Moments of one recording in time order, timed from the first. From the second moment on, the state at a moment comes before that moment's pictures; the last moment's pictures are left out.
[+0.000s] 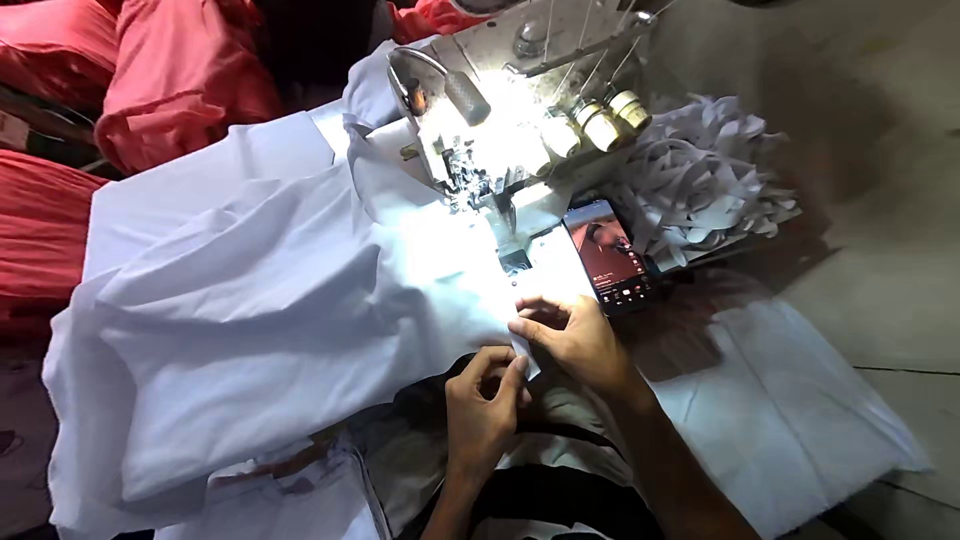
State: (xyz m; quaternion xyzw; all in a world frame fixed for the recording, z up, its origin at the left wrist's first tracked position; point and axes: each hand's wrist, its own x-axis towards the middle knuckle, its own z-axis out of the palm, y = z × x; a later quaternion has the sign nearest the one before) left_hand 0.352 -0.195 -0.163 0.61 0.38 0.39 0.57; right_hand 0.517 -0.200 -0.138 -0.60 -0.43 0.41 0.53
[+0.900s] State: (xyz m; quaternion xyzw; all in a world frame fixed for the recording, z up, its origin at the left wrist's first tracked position) left_hand 0.332 -0.174 -0.148 0.60 0.34 0.31 0.66; right_hand 0.506 -0.197 -0.145 -0.63 -0.41 0.39 0.53
